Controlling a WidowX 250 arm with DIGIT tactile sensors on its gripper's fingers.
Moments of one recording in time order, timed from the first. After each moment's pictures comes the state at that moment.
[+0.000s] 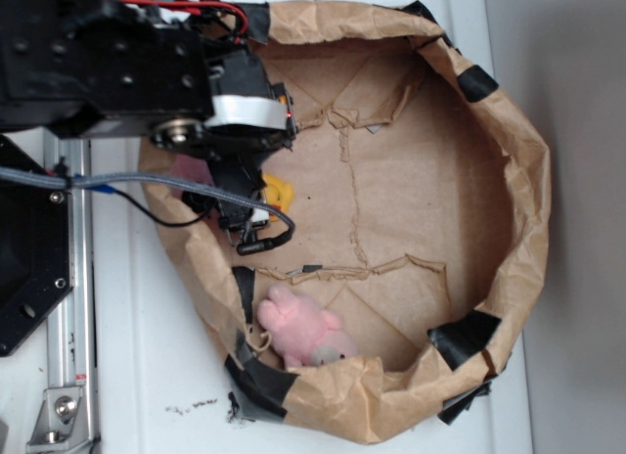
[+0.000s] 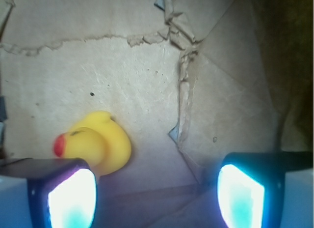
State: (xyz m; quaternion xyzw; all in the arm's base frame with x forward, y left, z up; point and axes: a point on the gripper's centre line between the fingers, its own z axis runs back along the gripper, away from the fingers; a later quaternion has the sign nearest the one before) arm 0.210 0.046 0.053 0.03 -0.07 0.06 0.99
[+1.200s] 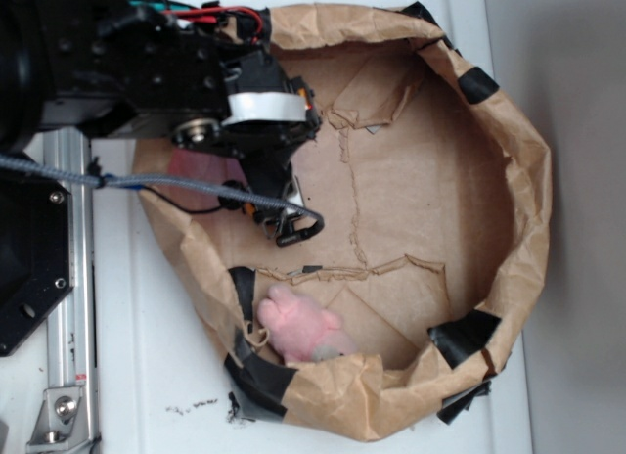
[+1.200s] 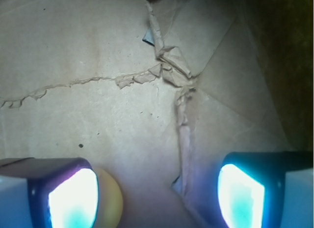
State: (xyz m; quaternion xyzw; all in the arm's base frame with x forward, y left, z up) arm 0.220 0.021 0.028 0.00 -0.09 0.06 0.99
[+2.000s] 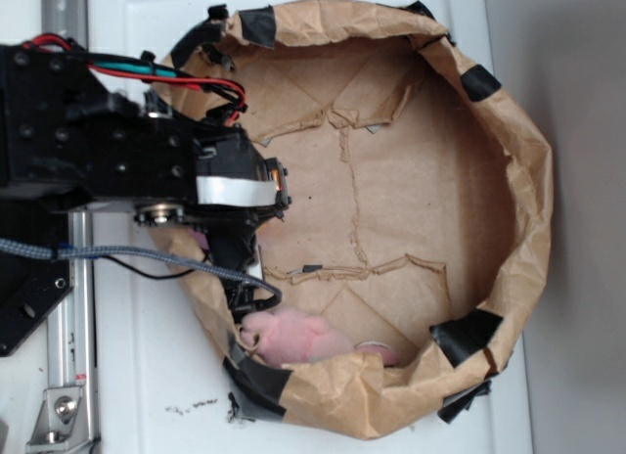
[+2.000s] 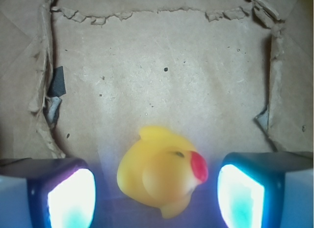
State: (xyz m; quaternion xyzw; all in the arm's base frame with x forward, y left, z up) arm 0.205 0.001 0.029 0.00 -0.08 0.02 1.00
